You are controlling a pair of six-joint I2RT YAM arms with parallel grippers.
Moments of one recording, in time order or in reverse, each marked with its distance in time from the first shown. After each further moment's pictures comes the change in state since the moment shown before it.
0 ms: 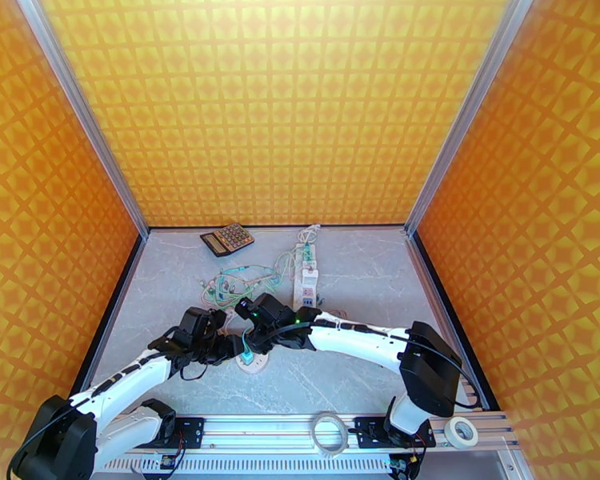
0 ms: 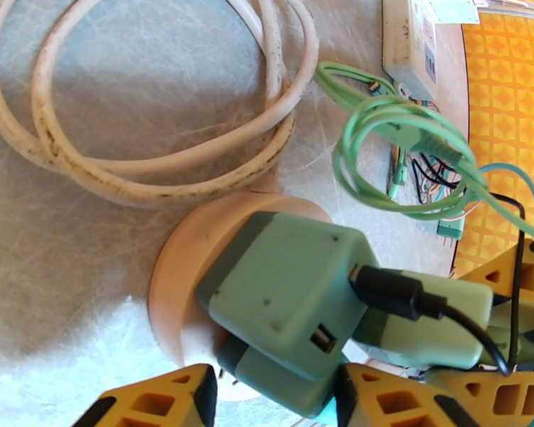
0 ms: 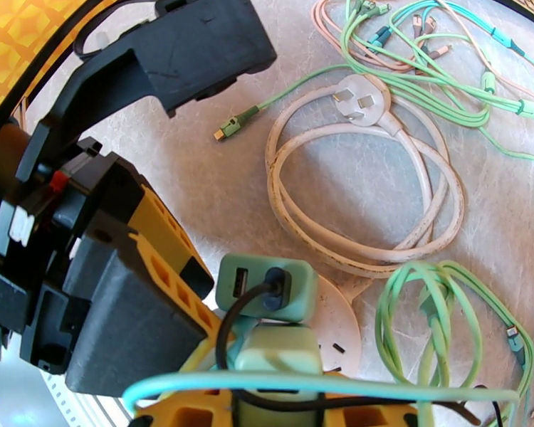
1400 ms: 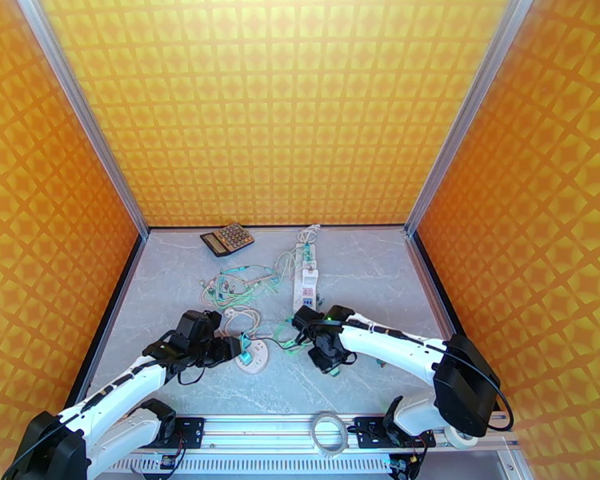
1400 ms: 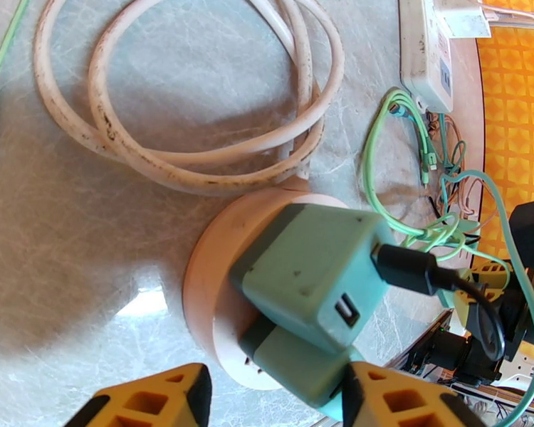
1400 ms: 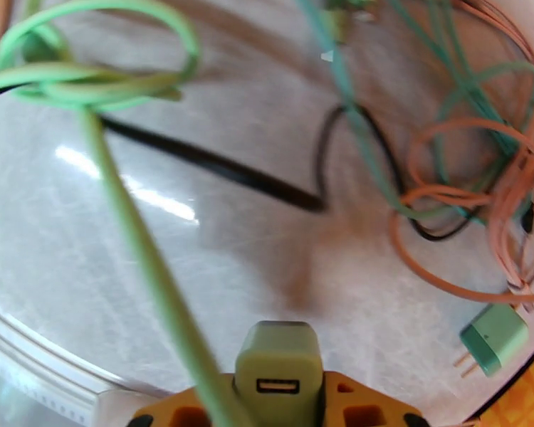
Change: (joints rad) left arm -0.006 -0.074 -0.005 -0.072 -0.079 -0.003; right arm -0.164 -0.180 -0.208 -0.668 0.234 0.142
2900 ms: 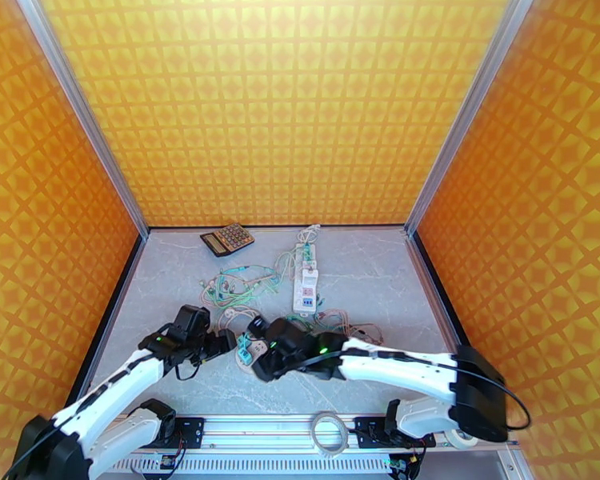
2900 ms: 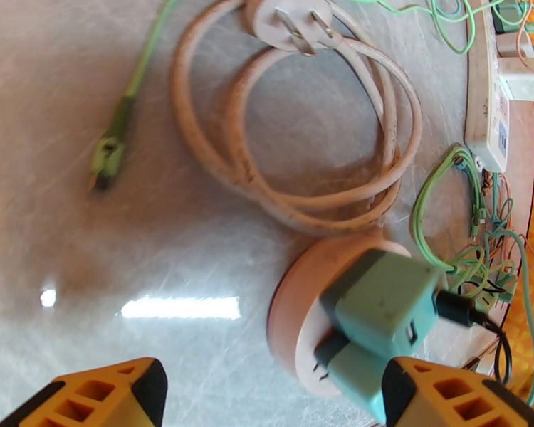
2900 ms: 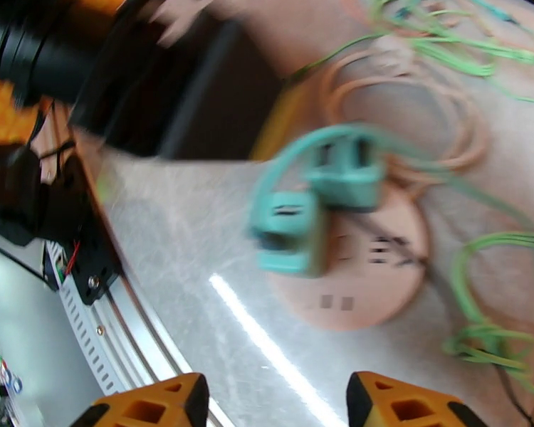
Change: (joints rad) left arm 0.038 0.030 0.109 -0.154 -0.158 0.011; right arm 0.318 -0.033 -0.026 0.745 -0.206 0.022
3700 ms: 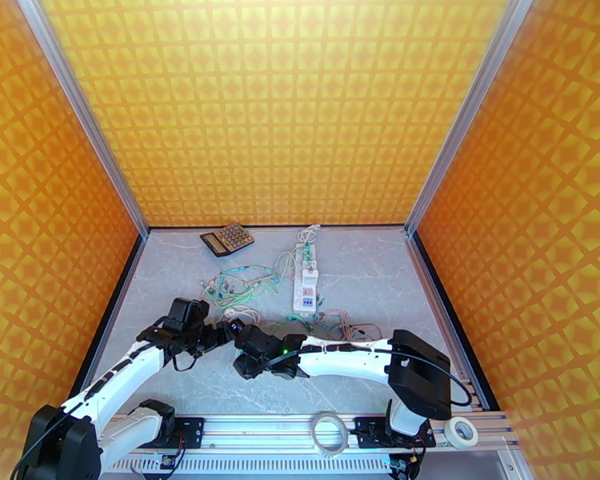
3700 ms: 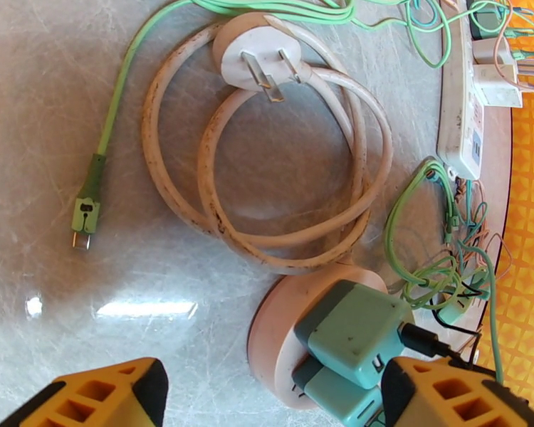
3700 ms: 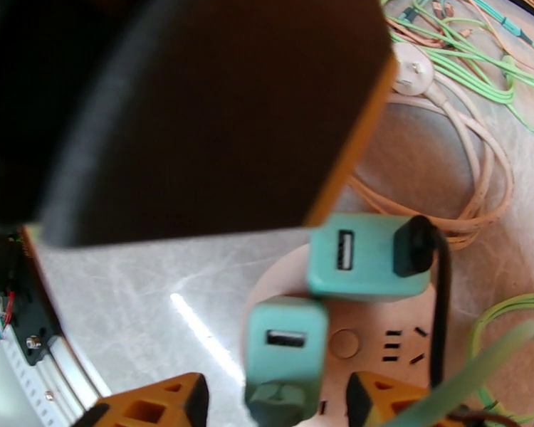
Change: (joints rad) left arm 0.116 0.025 0.020 0.021 0.116 0.087; right arm 0.031 0.281 0.152 0.053 0.197 -0.027
